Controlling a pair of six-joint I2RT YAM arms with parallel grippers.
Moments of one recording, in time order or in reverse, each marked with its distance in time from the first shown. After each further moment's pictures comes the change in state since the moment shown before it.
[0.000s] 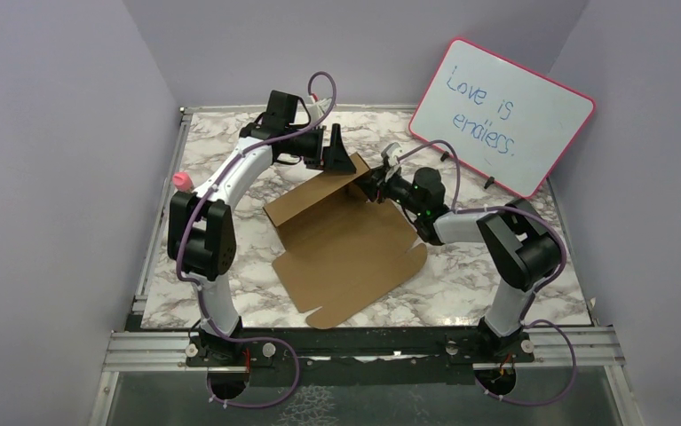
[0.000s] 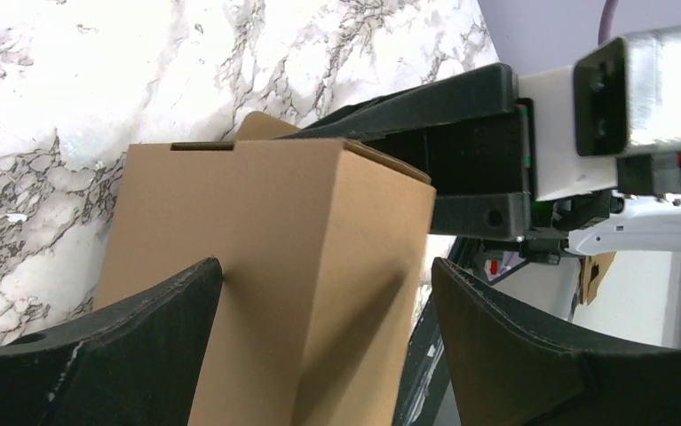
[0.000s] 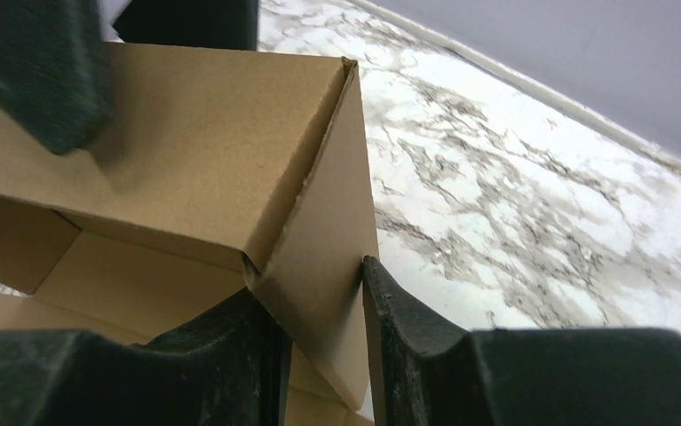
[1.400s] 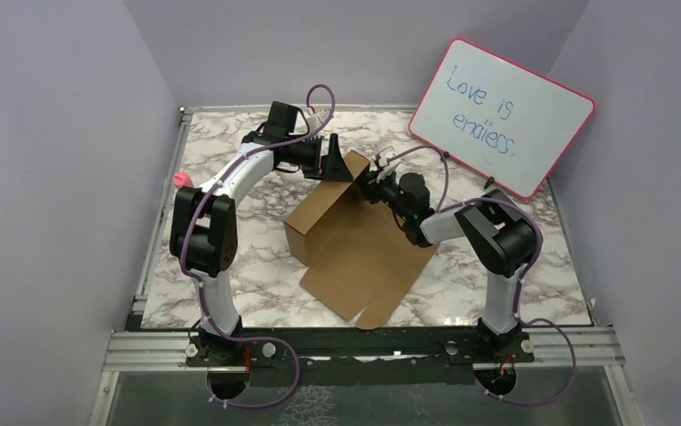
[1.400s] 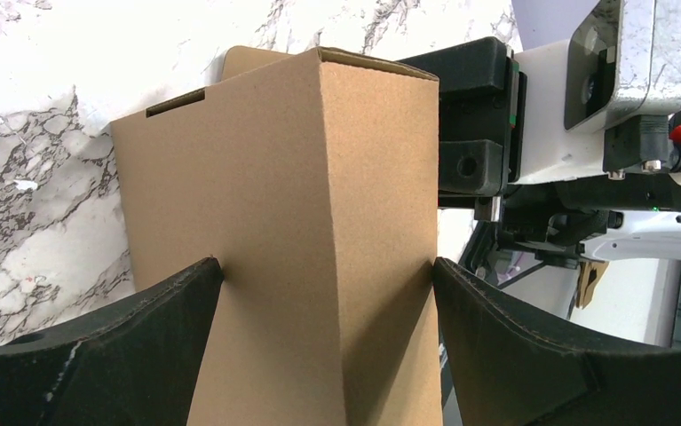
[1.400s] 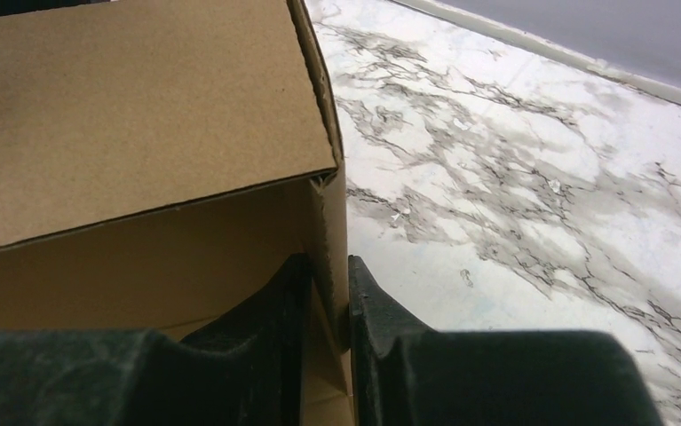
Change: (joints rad) left arm 0.010 0.025 -0.084 0.046 -0.013 0.001; right arm 0.048 0.151 0.046 0.040 0.243 0.037
